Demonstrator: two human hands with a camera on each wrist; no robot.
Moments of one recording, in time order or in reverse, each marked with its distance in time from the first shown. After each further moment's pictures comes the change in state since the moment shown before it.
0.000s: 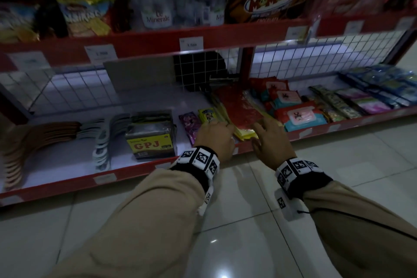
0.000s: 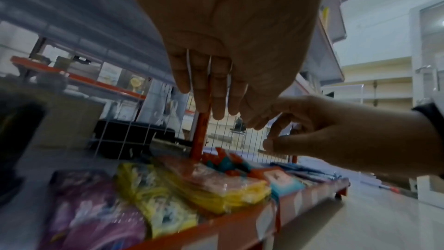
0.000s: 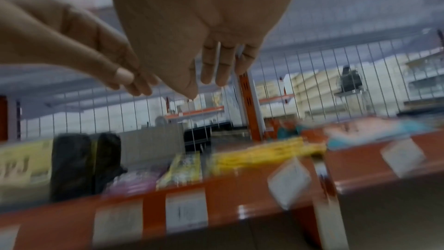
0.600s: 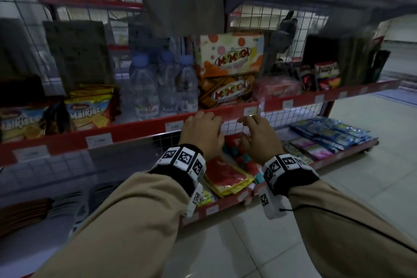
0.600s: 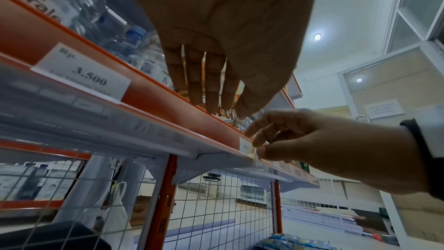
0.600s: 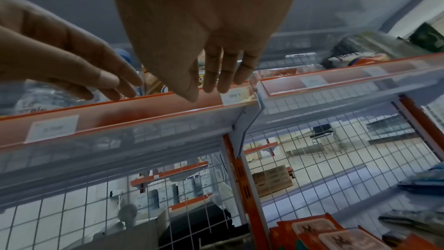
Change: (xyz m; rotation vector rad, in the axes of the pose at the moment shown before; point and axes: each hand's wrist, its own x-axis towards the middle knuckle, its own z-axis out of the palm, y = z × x) left_hand 0.051 0.003 -0.162 0.032 0.432 0.148; right_hand 0.065 -0.005 -0.158 0.087 0.350 0.089
